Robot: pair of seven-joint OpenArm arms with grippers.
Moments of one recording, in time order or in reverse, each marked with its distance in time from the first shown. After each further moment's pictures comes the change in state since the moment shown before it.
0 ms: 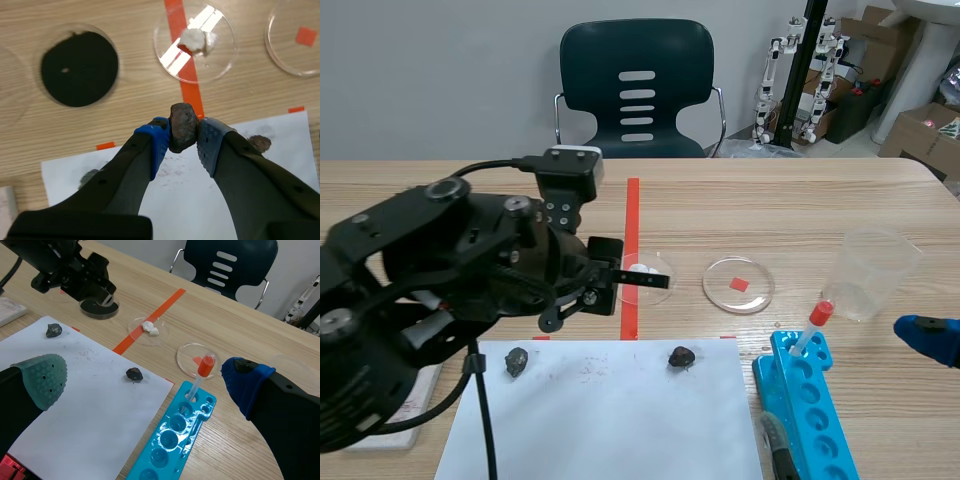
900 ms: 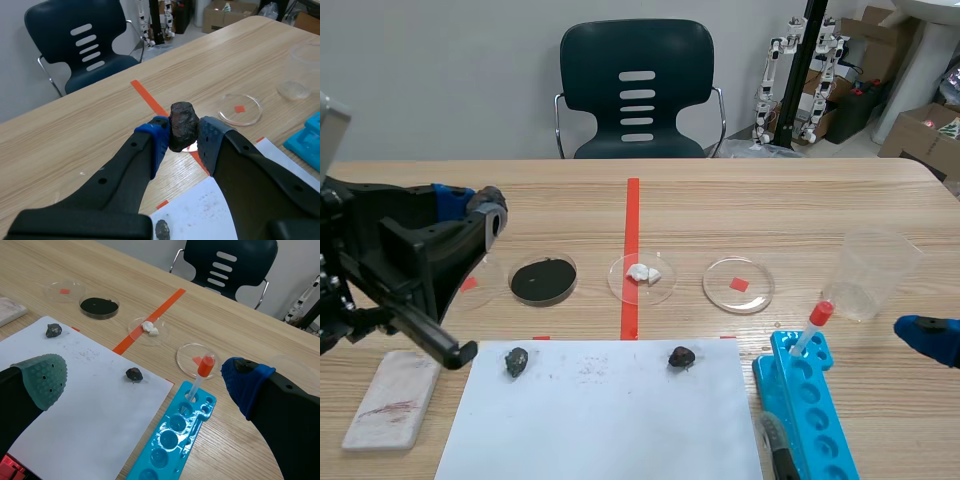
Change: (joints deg) left arm 44.7 -7.4 -40.4 23.8 9.9 -50.1 -47.0; right arm 0.0 0.0 0.0 0.0 0.0 0.0 0.0
